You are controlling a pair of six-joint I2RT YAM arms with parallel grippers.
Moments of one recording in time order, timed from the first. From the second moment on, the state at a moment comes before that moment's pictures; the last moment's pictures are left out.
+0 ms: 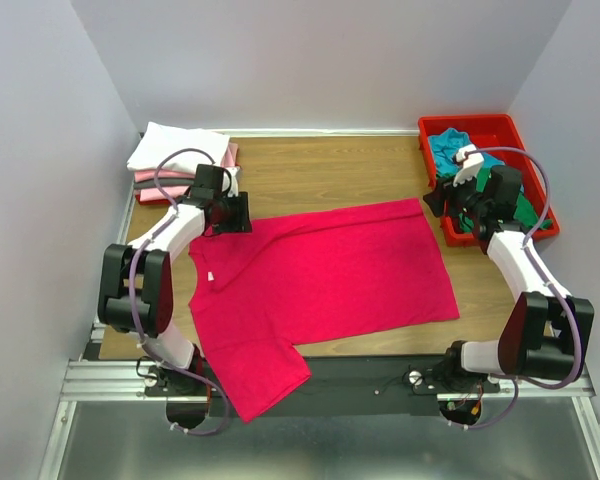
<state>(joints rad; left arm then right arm) -0.16 1.59 1.06 -0.40 0.24 -0.18 -0.14 1.34 0.87 0.02 -0.54 -0.25</state>
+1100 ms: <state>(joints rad) -0.17 1.71 1.05 -0.39 0.21 -0.13 -0.19 1.34 0.86 0.02 -0.58 -0.25</state>
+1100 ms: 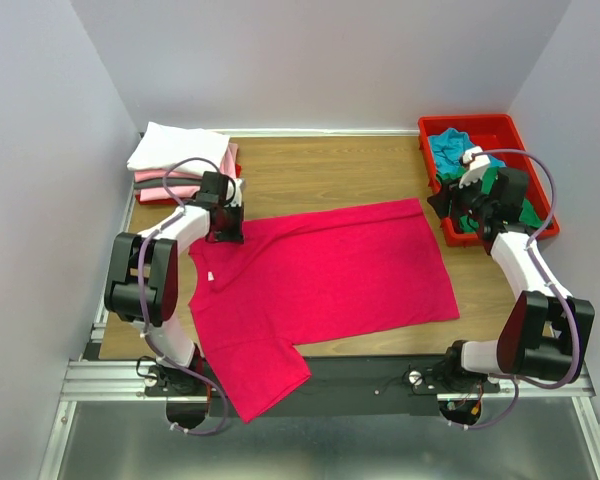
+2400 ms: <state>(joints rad) -0.57 1.25 0.75 -0.38 0.40 -0.40 -0.22 1.33 0.86 0.02 -0.60 -0.25</state>
